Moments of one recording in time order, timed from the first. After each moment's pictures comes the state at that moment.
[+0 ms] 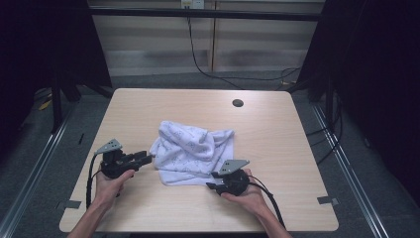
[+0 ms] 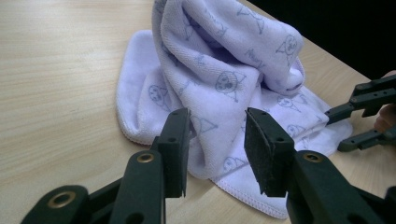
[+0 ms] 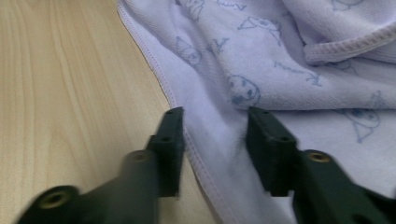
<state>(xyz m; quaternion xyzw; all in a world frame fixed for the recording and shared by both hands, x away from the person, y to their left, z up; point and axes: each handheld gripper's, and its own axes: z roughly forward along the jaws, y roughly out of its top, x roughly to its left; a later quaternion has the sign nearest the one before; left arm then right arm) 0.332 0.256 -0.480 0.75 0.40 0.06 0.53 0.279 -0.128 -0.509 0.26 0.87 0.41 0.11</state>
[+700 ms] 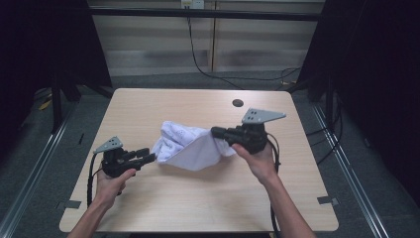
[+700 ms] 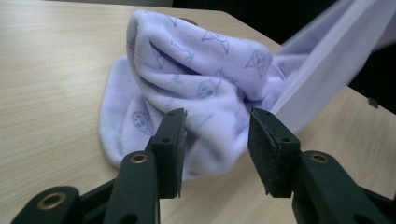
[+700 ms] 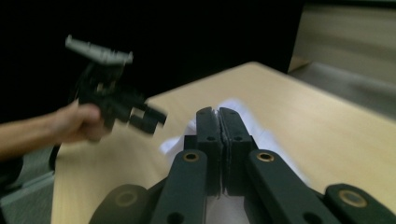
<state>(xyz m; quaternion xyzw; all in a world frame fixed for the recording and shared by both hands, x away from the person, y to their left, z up) 0.328 0.247 -0.463 0.75 0.36 0.05 0.55 0.312 -0.155 -0.350 0.28 0.75 0.58 0.12</state>
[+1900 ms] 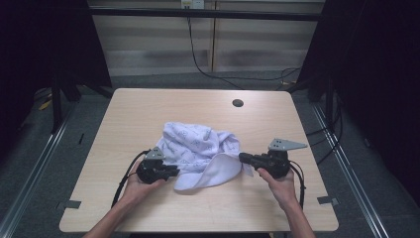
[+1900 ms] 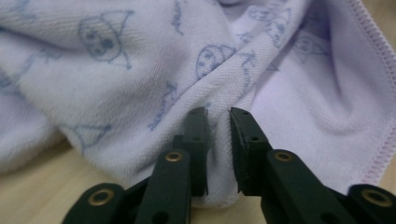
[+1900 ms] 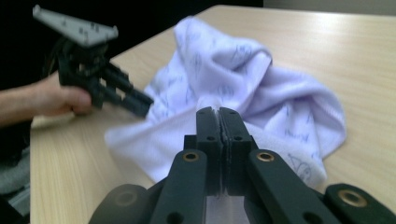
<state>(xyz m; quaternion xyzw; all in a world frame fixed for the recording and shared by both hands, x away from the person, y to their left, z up) 0.335 0.170 -0.504 0.86 0.29 0.05 0.41 0.281 -0.227 -0.444 0.38 0.74 0.54 0.09</state>
